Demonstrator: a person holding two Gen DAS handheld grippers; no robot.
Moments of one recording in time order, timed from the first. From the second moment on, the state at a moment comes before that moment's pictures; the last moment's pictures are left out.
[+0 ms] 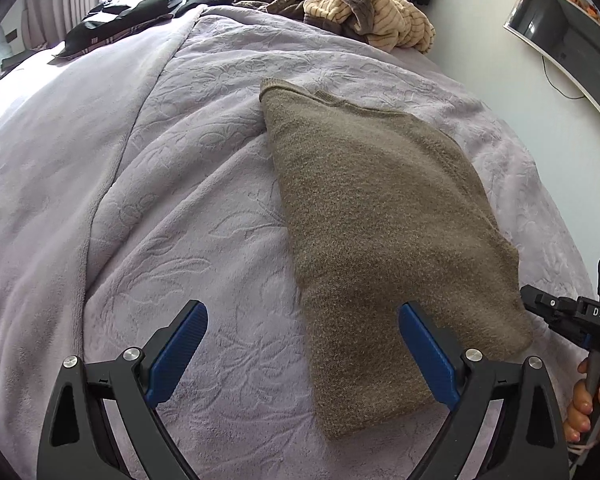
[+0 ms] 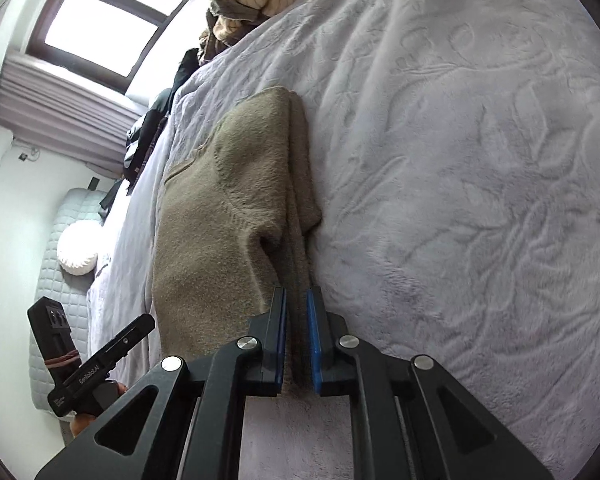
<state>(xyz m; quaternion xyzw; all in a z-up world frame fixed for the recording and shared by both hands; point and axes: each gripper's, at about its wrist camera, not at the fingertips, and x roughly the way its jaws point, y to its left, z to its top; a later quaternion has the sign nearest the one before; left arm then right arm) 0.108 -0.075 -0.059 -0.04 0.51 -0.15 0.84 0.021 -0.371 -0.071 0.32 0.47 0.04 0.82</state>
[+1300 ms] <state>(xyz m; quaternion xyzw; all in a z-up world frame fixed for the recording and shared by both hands) 0.136 -0.059 -0.074 -0.07 0.55 -0.15 0.82 0.073 -0.373 -0.065 0.33 0.46 0.06 0.82</state>
